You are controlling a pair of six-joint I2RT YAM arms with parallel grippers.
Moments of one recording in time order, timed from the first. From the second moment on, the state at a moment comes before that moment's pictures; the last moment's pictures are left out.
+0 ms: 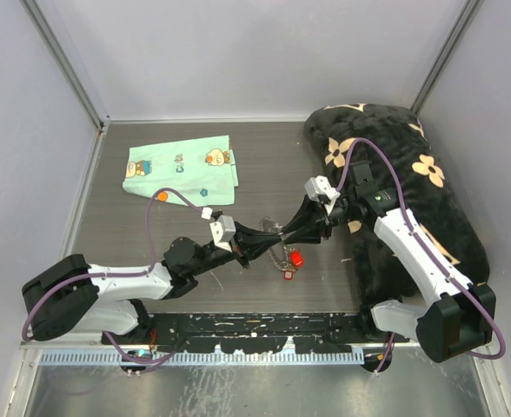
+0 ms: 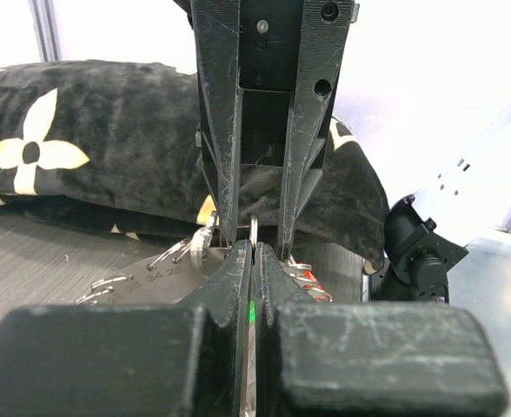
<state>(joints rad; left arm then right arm) -1.04 1.27 0.41 1.21 0.21 -0.20 0.31 1.19 1.00 -0.76 -1.42 -0.90</state>
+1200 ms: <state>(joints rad) -1.04 1.06 0.39 0.89 0.18 -0.08 0.40 1.20 1.13 -0.97 -1.05 -1.10</state>
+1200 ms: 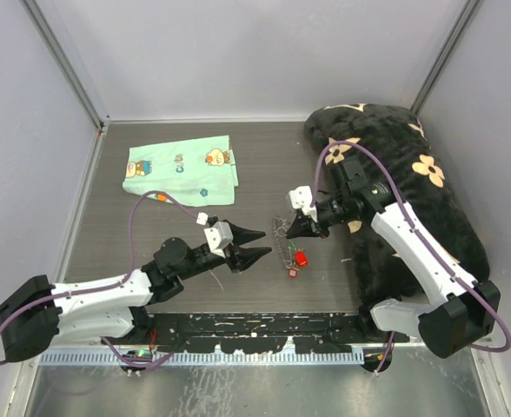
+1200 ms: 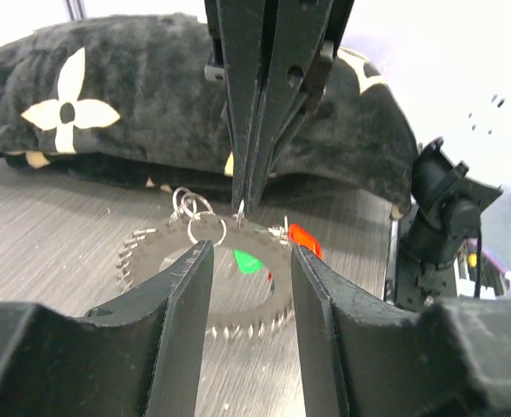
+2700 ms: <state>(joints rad) -1.04 1.37 0.49 0.95 0.20 -0.05 0.53 1.35 1.27 -1.15 -0.80 -1.18</state>
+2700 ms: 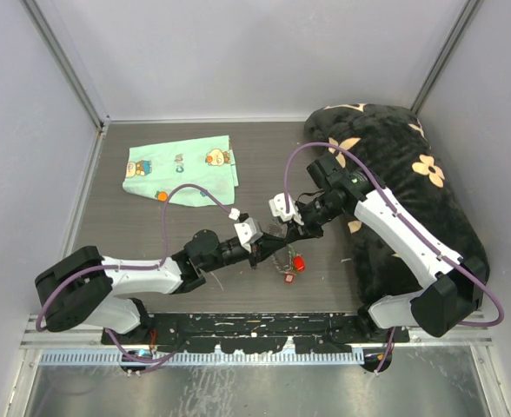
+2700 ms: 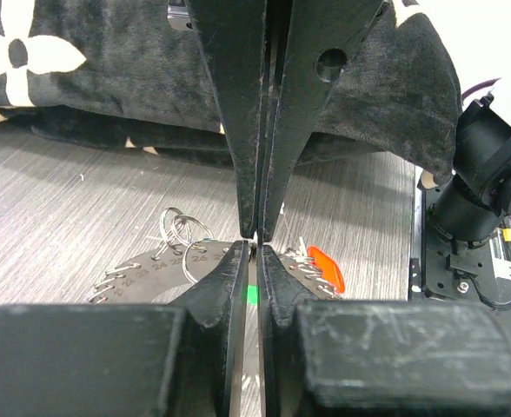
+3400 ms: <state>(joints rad) -1.04 1.37 0.48 0.96 0.21 -0.07 0.50 1.35 1.27 -1.16 -0.86 -1.18</state>
